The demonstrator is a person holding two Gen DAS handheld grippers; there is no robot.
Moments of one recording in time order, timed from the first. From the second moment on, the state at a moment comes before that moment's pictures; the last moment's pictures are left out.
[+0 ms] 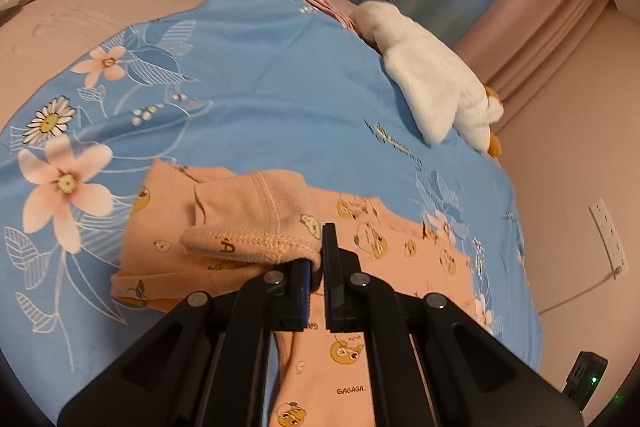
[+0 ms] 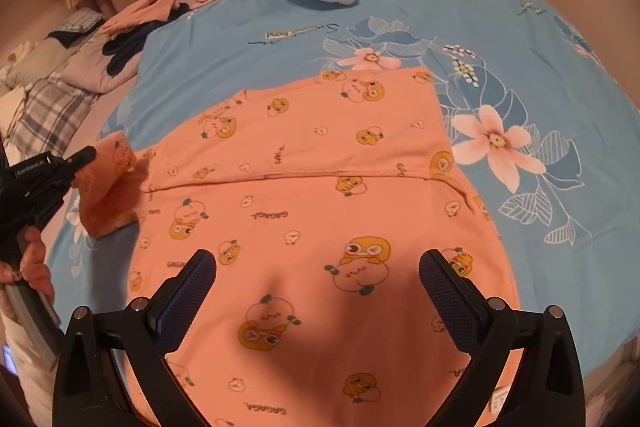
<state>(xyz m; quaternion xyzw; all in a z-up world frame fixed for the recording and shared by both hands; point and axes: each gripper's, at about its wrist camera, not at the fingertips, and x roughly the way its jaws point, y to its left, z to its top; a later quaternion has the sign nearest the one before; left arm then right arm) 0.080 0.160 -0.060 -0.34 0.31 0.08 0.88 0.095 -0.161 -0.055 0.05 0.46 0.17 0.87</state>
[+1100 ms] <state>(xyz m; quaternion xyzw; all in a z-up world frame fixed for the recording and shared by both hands) 0.119 0.124 -0.140 -0.32 0.43 0.05 0.84 0.105 -0.184 -0.085 0.09 0.50 0.14 0.85</state>
